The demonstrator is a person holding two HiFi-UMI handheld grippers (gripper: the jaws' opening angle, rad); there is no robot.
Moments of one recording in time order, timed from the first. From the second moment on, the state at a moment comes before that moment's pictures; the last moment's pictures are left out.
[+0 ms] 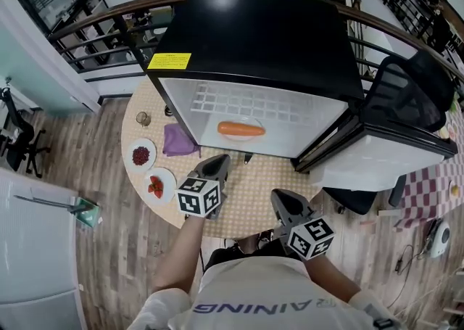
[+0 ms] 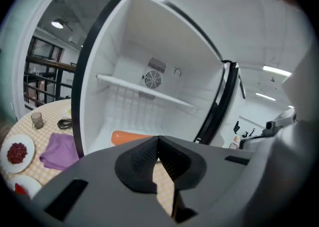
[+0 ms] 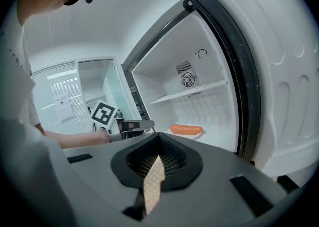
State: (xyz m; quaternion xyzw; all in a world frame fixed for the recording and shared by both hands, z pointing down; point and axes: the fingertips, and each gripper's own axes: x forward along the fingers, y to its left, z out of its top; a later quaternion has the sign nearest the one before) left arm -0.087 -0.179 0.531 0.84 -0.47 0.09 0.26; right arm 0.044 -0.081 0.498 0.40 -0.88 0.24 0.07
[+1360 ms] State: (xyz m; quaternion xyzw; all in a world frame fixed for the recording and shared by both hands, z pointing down) left arm -0.131 -0.066 0.400 0.85 -0.51 -0.01 0.11; right arm 0.029 -0.066 0.437 0.43 -0.89 0.15 0.04
